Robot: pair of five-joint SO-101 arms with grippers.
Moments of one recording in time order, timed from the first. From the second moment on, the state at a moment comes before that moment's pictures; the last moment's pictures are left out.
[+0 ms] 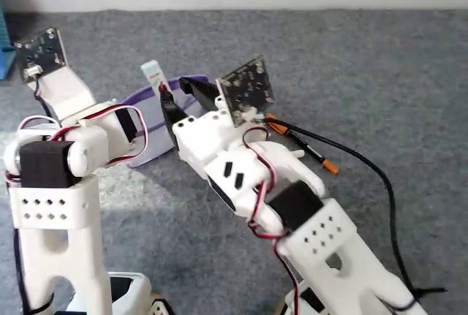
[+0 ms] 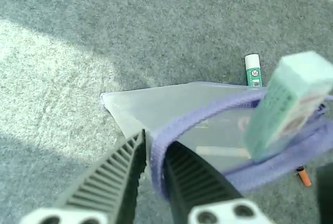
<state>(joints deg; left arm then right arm) -2.7 -30.5 4.6 95.7 30.5 -41.9 -42.2 31.6 29.1 -8.0</state>
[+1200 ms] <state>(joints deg) -6.5 -30.4 4.4 96.7 30.5 -14.3 -33.7 21.1 67.9 4.2</state>
